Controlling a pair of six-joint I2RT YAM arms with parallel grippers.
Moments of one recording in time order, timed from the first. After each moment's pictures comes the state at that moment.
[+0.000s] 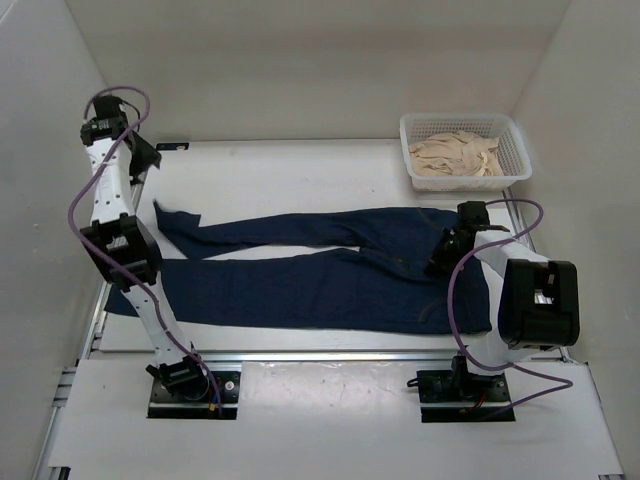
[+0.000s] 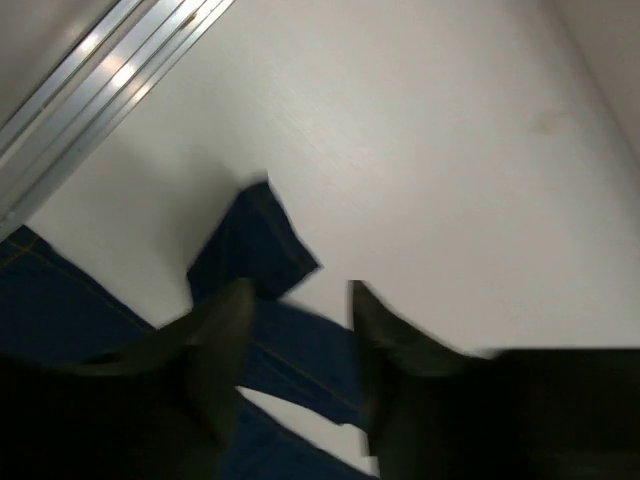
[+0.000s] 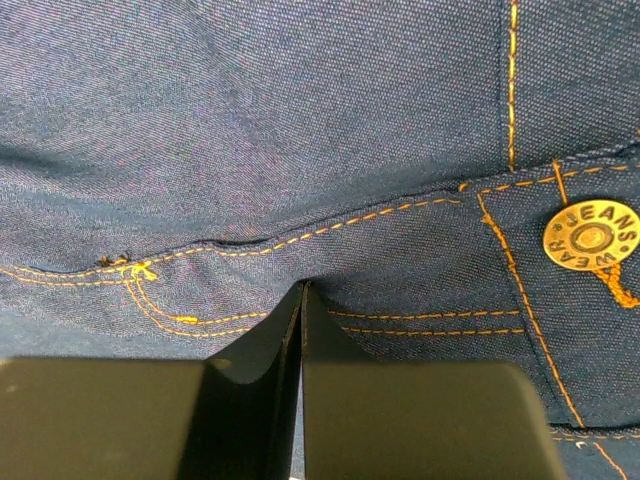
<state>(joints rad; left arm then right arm) 0.29 2.04 2.23 -1.07 -0.11 -0.54 -0.01 1.55 0.84 -0.49 -0.23 0.50</state>
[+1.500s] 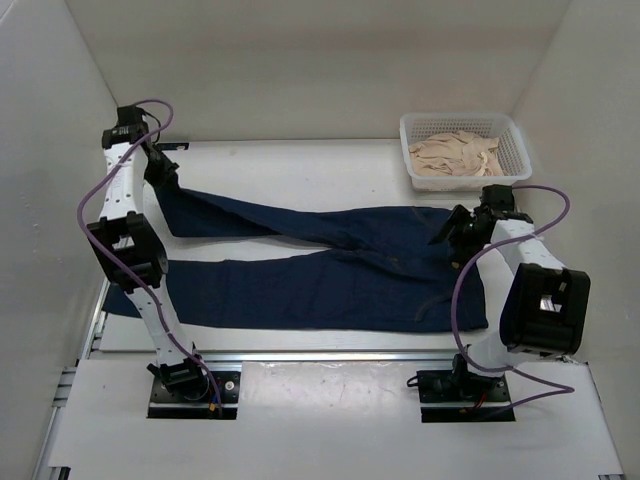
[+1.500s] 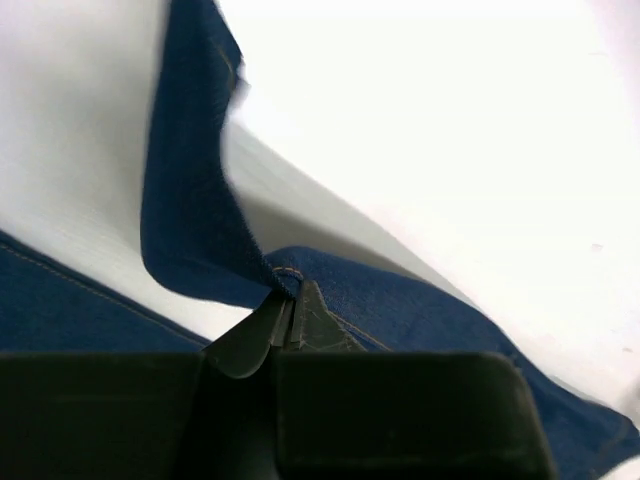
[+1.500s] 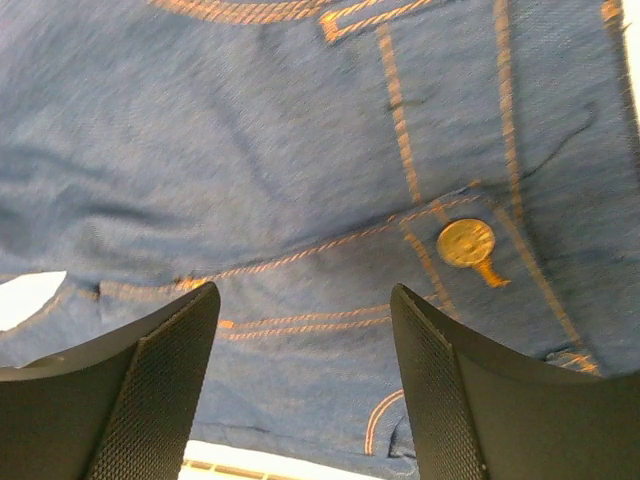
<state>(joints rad) 0.22 2.07 2.05 -1.07 0.01 -0.53 -0.13 1.51 0.97 -0.58 -0.28 0.48</state>
